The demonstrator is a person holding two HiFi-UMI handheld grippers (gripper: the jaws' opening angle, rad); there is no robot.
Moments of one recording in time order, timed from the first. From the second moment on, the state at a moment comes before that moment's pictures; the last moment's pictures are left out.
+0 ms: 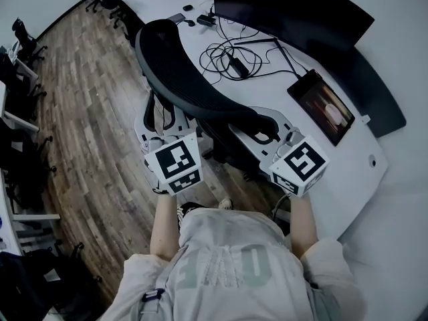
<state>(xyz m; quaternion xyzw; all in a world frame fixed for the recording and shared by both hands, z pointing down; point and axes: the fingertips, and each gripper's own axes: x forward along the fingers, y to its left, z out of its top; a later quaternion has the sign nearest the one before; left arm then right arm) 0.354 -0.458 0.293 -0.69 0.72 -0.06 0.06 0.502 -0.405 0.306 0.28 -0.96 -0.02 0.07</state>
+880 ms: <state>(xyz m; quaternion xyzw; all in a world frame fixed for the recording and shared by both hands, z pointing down) 0.345 -0.377 0.216 -0.74 0.67 0.02 0.10 0.479 -0.327 0.159 0.33 -0.93 -0.11 -0.11</state>
